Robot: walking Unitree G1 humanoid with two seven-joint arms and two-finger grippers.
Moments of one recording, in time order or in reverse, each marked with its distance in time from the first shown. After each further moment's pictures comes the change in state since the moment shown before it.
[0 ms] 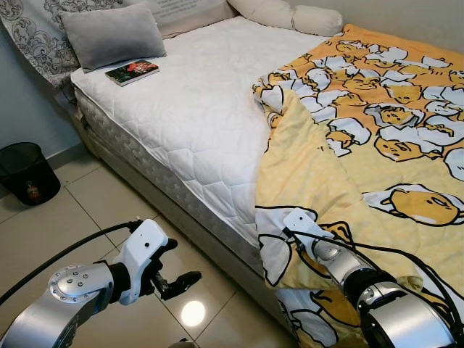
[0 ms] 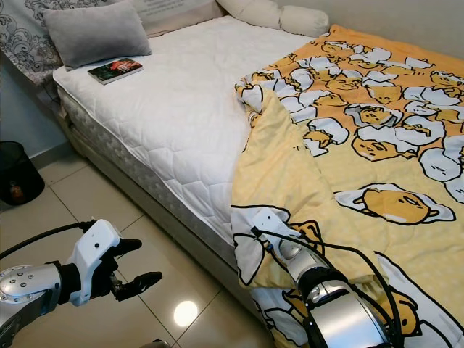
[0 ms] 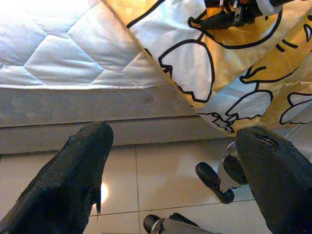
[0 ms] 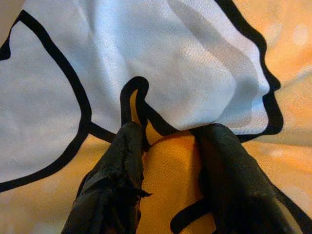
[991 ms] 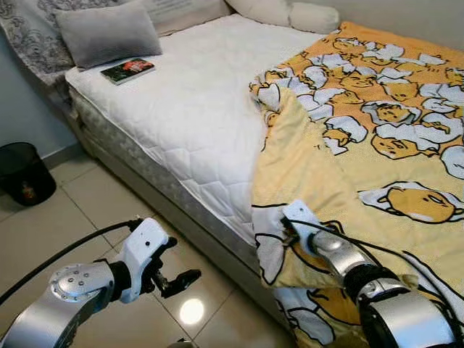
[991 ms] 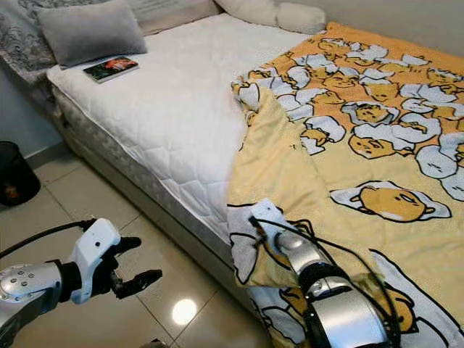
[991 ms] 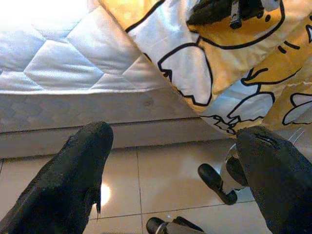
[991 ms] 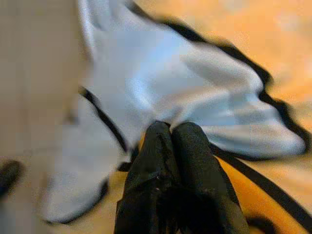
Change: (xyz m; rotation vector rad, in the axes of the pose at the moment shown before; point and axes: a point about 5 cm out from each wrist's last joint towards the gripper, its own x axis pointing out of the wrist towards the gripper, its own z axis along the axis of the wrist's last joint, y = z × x) left arm 0.001 0.002 0.003 0.017 -0.010 0.020; right arm -0.002 0.004 0.025 0.216 -0.184 0.210
